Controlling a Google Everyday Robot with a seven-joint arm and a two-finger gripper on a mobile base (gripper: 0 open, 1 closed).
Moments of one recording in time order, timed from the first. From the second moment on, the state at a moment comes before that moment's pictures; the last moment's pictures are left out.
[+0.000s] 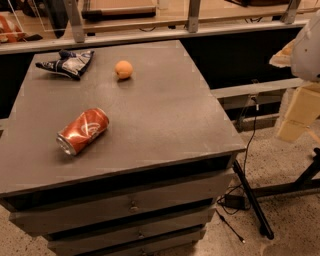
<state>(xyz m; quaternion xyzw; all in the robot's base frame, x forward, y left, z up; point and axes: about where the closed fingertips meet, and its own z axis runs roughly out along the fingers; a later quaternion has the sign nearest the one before) 0.438 -0.217 0.976 -0.60 0.78 -0.03 0.16</state>
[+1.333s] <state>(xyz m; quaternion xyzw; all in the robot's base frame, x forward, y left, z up) 0.553 -0.129 0.986 -0.54 0.74 0.17 0.37</state>
